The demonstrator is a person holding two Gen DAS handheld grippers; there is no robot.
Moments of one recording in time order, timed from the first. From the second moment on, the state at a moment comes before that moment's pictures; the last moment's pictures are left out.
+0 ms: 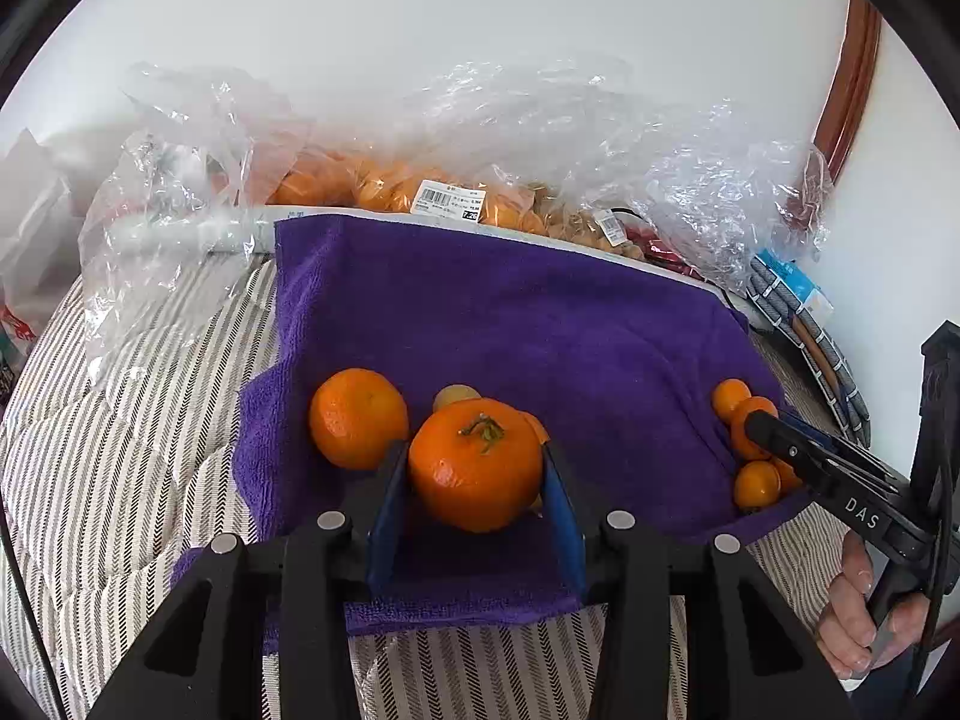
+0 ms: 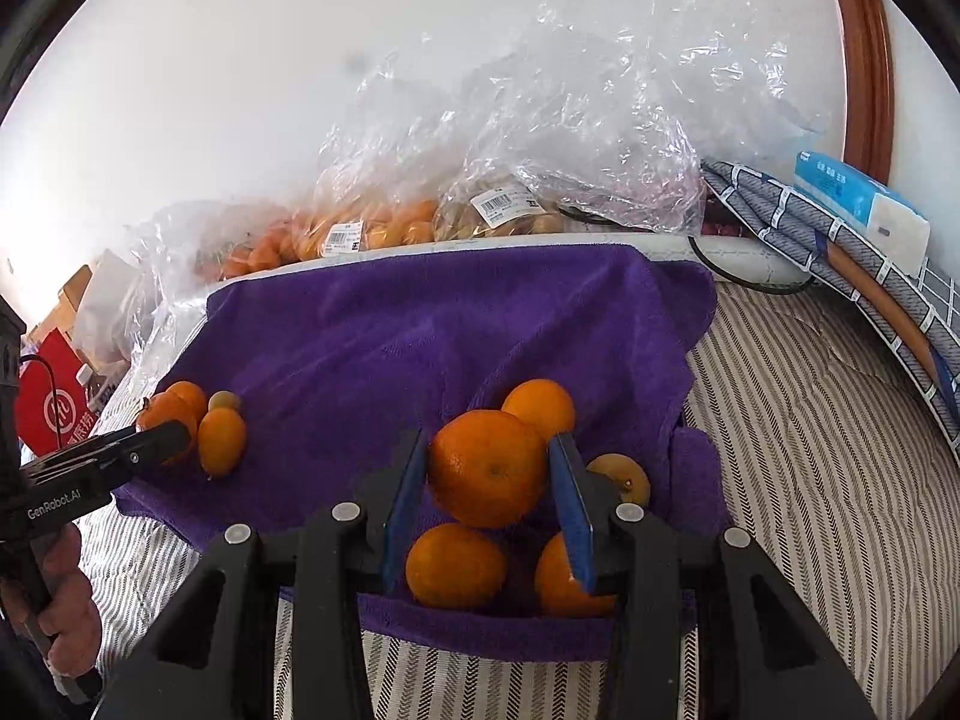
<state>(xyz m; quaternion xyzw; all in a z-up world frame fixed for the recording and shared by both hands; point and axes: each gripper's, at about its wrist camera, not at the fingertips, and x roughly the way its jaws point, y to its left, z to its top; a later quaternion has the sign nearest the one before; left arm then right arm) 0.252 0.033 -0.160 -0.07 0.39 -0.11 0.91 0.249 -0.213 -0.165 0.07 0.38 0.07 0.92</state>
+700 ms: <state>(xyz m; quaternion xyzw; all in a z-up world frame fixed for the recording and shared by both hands) 0.245 0.031 -0.147 -0.06 0.40 -0.09 0.91 0.228 -0.212 -0.145 0.07 0.39 0.05 0.92</state>
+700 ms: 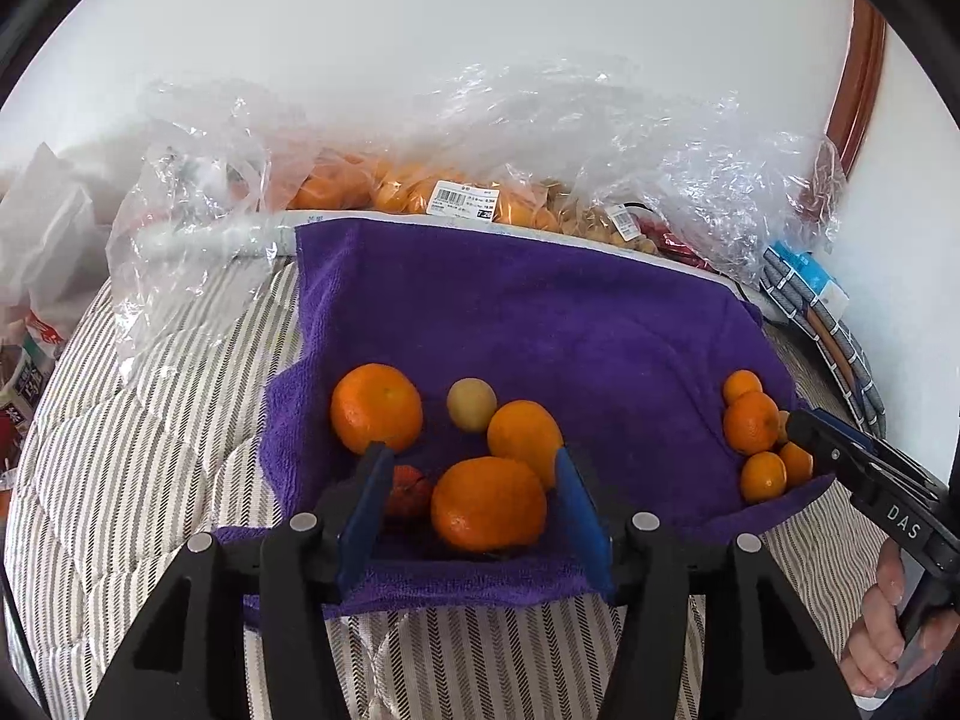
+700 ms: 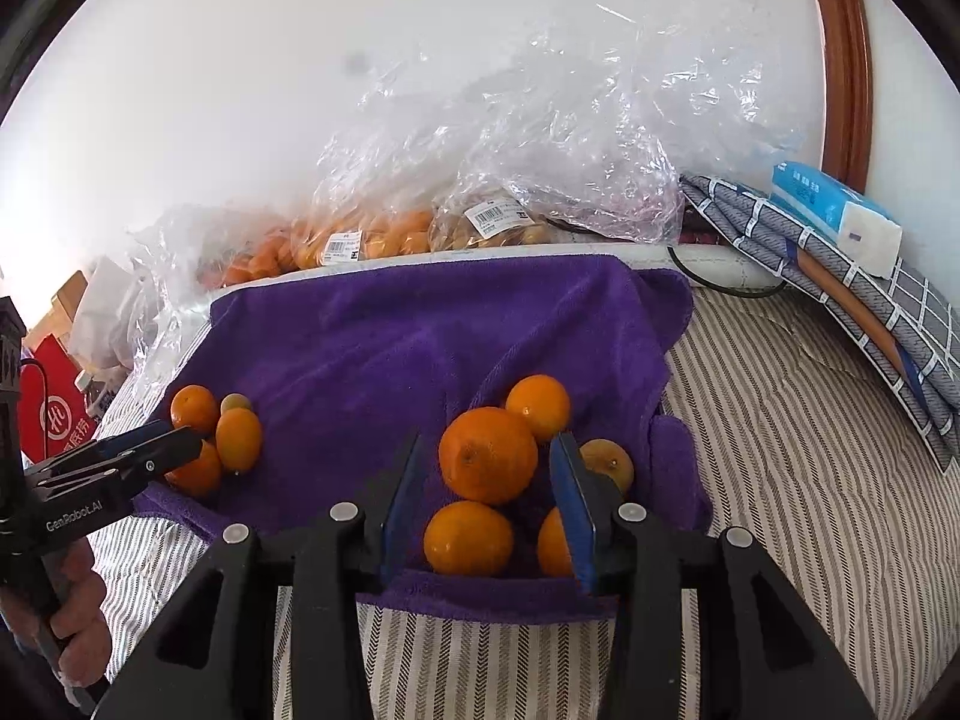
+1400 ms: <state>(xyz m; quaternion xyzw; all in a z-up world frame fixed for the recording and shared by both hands) 0.098 0.021 -0.055 -0.03 0.36 -0.06 0.93 0.077 -0.225 -0.048 0.05 0.37 -0.03 0.93</state>
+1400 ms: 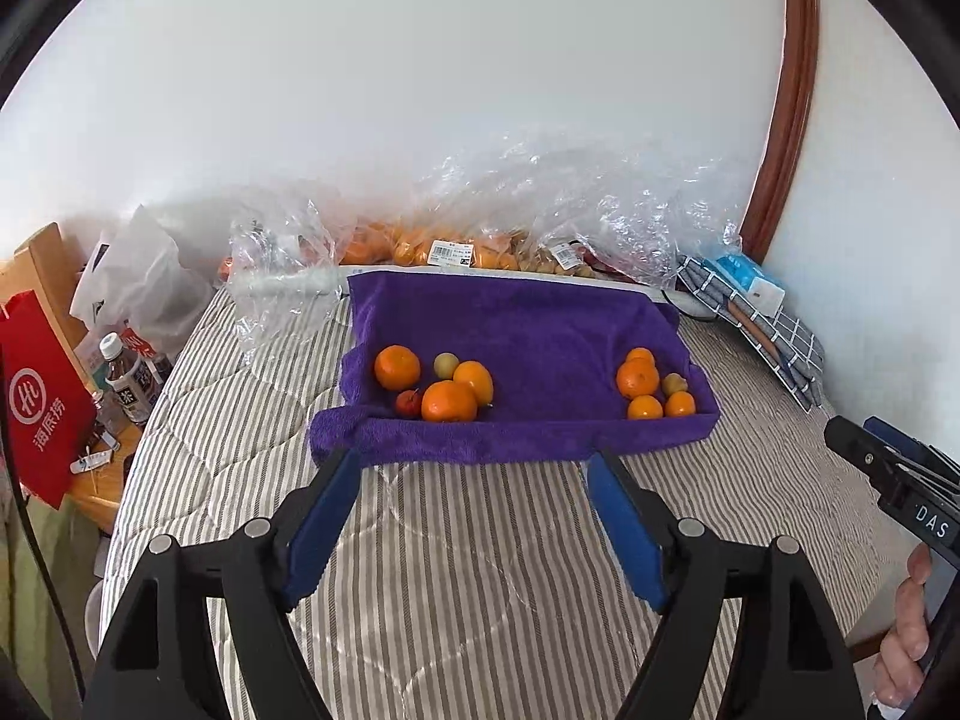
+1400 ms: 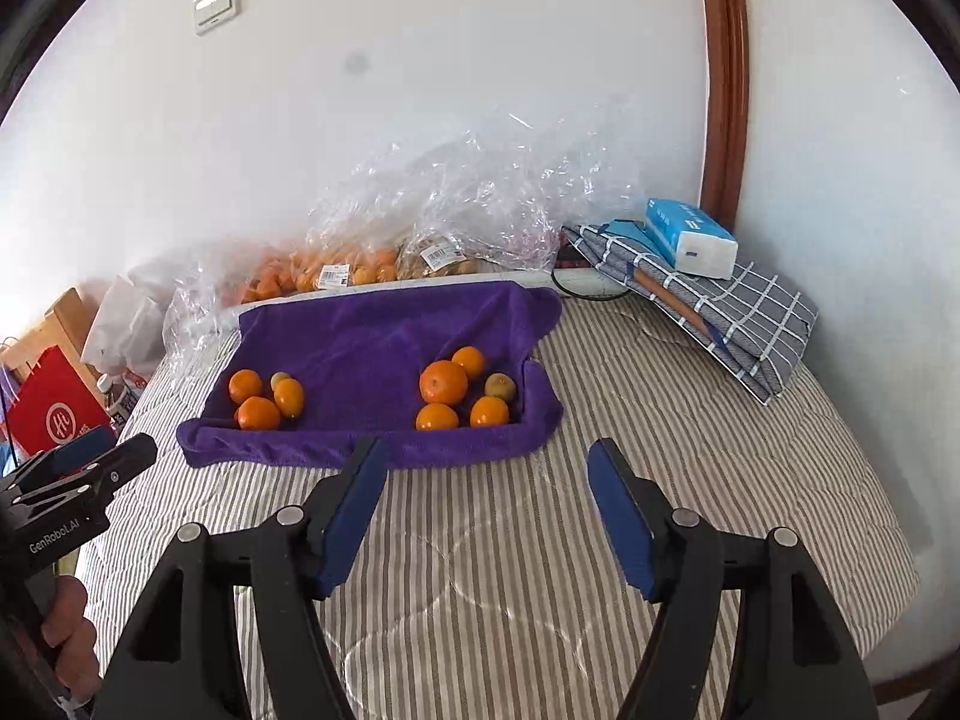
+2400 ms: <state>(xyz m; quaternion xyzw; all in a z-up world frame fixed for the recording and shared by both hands) 0.012 0.009 -0.022 0.00 0.33 -0.03 0.94 -0.022 -0.214 -0.022 0.03 0.34 -0.03 0.94</state>
